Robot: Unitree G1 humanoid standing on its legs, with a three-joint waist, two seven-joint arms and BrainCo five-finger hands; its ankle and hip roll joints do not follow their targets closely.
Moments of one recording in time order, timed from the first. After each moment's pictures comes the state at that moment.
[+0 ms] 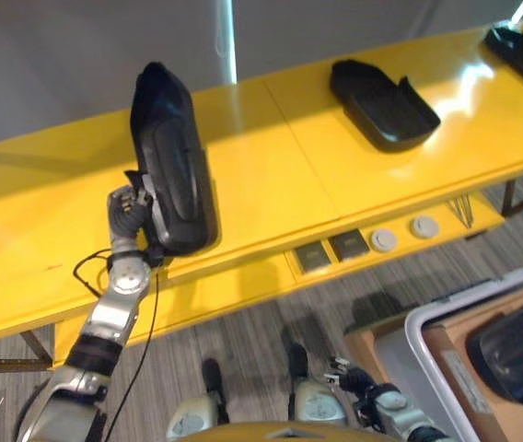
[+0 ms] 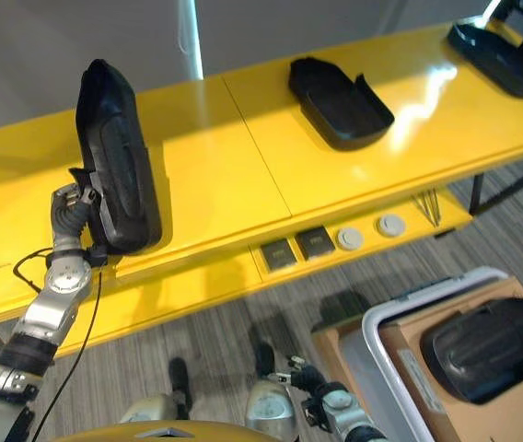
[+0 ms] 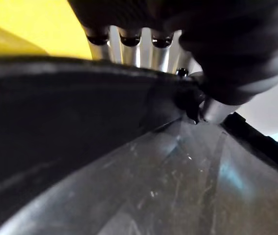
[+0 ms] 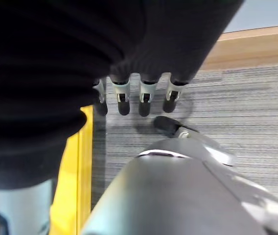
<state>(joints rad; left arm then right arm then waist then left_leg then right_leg) -0.35 0.41 -0.19 0.27 -0.15 -0.06 0.61 -0.06 -0.35 0.35 1.00 0.16 -0.08 0.17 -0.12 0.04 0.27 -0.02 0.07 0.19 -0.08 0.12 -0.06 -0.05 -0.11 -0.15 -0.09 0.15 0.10</state>
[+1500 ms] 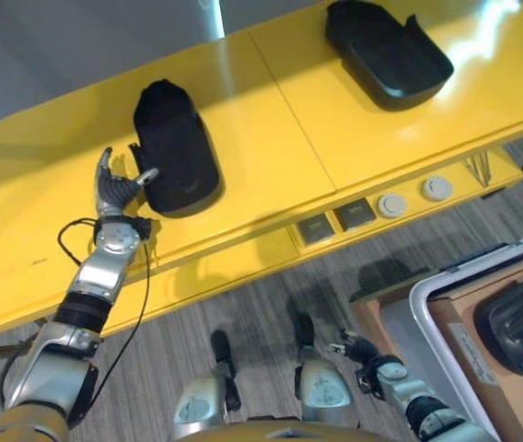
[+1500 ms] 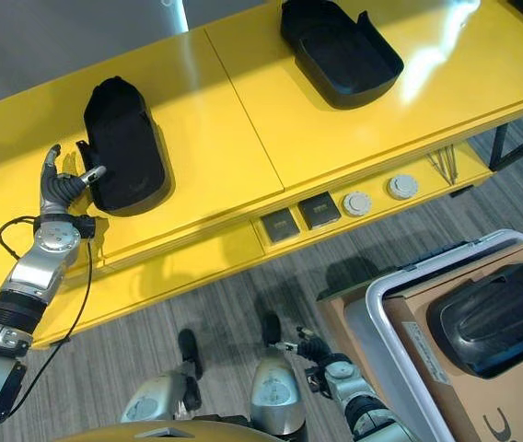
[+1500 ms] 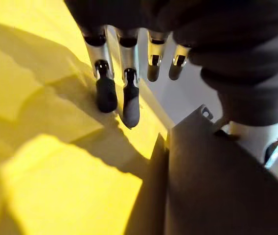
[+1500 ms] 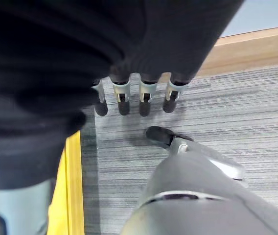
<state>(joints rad) -0.52 0.52 -0.20 0.37 -0.16 0.15 0.53 -0.15 -0.38 0.33 1.03 0.21 -0.04 0.09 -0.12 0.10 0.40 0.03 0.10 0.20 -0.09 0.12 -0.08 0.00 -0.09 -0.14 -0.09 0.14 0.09</state>
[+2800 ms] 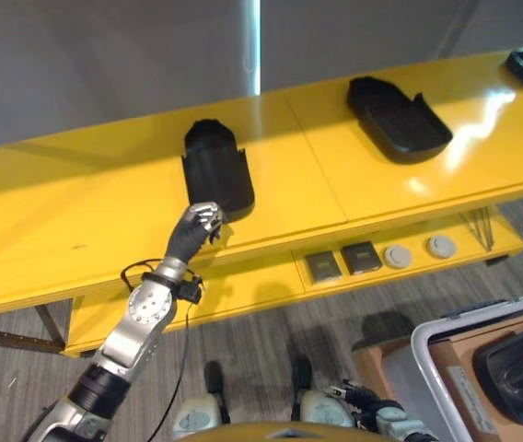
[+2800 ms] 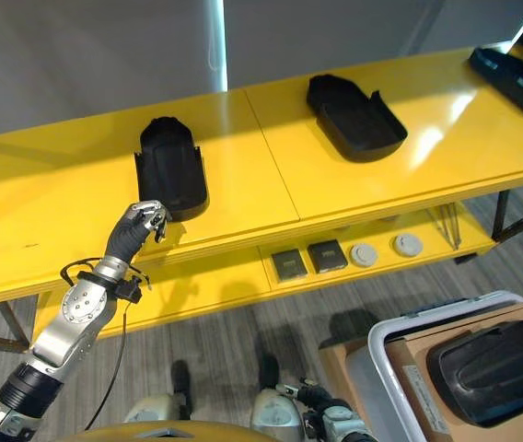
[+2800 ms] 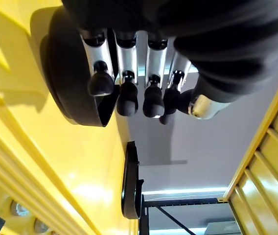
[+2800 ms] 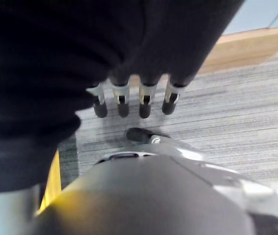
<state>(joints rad) -0.16 0.41 -0.36 -0.10 -0.35 -0.15 0.11 -0.06 -0.29 0.27 1.13 0.24 0.01 0.08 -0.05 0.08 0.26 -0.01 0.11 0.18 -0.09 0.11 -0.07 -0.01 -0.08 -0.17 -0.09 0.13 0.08</state>
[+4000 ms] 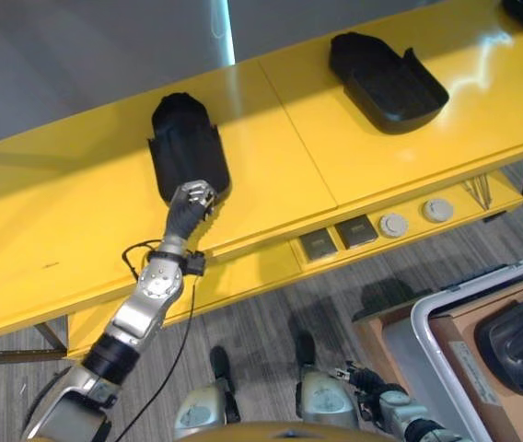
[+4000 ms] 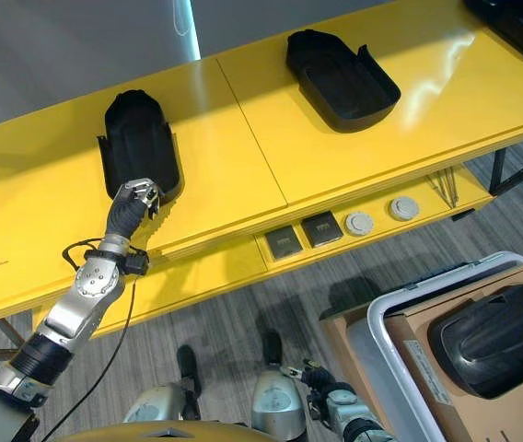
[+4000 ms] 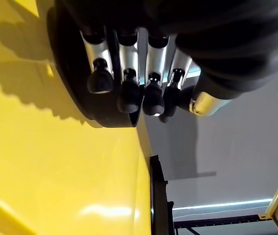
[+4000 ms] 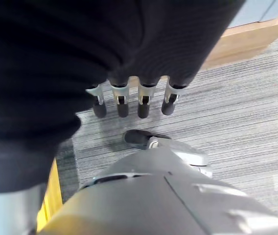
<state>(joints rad) -0.34 0.40 -0.39 0.06 -0.31 -0.11 0.34 -0.09 -0.33 0.27 1.10 0.24 0.02 0.08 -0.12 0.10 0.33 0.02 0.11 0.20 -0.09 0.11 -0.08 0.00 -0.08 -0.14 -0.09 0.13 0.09</state>
